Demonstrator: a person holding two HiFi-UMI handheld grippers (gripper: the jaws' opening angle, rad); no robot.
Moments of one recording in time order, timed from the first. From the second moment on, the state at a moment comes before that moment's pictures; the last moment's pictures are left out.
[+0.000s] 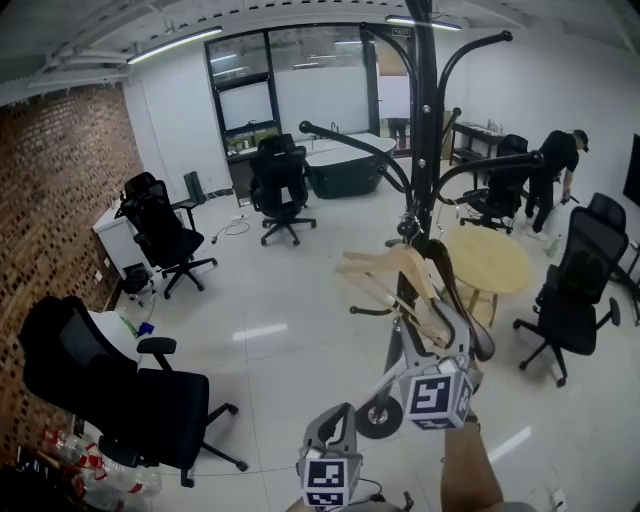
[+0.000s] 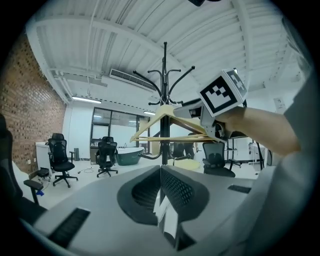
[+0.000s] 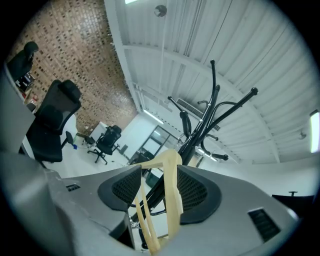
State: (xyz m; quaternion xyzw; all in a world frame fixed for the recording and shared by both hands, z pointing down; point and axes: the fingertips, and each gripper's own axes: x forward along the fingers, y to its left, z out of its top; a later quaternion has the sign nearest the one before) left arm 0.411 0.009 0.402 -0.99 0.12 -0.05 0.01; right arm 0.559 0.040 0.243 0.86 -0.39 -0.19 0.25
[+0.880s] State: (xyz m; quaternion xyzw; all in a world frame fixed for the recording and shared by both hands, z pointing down) left arm 0.391 0.227 0.382 -1.00 -0.01 0.00 0.01; right arm 0.473 0.325 0.318 0.92 -0.35 -0.10 0.11
